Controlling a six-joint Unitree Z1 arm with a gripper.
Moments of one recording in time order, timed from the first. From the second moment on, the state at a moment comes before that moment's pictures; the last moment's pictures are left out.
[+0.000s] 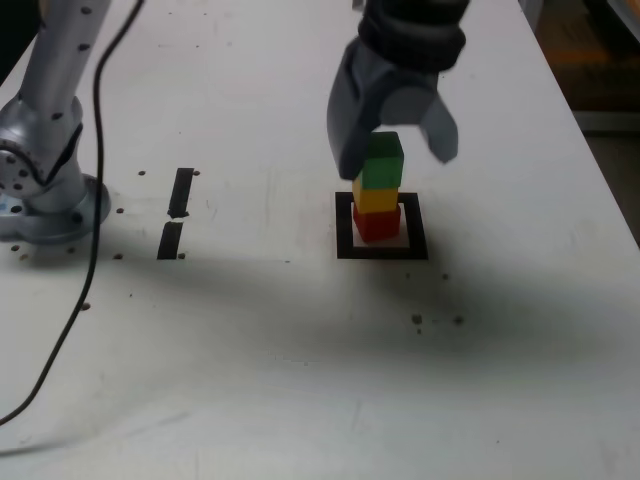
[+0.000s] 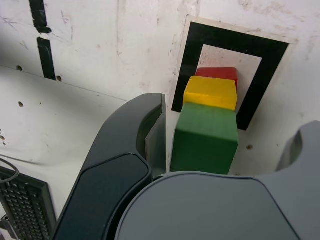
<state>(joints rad) -0.14 2.07 -1.86 1.58 -0.03 -0.25</state>
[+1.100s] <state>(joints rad) -0.09 1.48 -0.87 1.27 -0.01 -0.09</state>
